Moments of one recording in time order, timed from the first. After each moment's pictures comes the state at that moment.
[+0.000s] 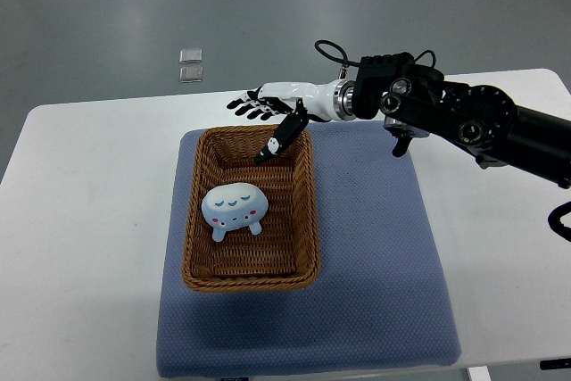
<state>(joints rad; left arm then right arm) -0.03 0.00 -0.17 -0.16 0.06 -0.06 0.01 1.19 -0.19 0.26 0.91 -0.78 0.30 -0.06</state>
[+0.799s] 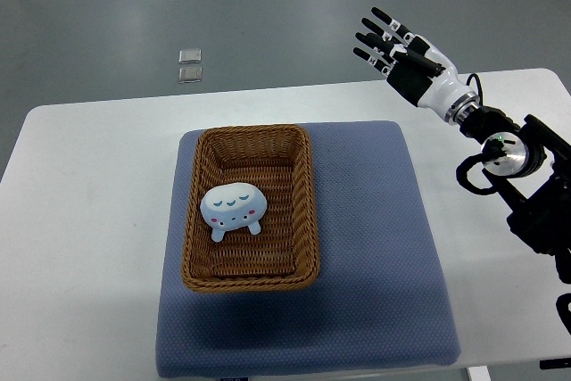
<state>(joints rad) -0.03 0.00 -0.16 -0.16 0.06 -0.06 0.01 0.64 -0.19 1.06 0.85 -0.23 0.36 0.11</state>
